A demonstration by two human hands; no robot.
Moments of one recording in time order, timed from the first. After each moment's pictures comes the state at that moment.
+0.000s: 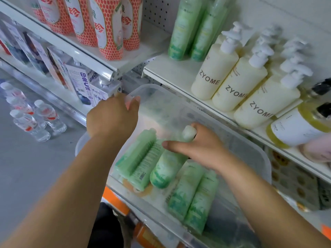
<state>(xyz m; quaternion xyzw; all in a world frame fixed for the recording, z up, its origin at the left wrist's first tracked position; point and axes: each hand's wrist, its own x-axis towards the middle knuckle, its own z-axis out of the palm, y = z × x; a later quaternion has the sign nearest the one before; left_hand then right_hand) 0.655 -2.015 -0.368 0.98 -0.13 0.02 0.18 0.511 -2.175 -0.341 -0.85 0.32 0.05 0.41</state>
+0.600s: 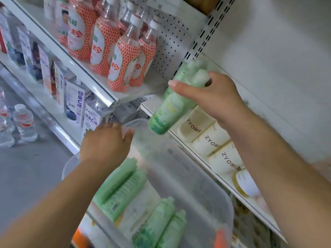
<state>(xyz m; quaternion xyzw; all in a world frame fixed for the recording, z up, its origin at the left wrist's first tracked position) 0.649 -2.010 -0.364 0.97 -0.14 0.02 0.20 0.605 -2.178 -0.172 -0.91 0.20 -0.15 0.32</state>
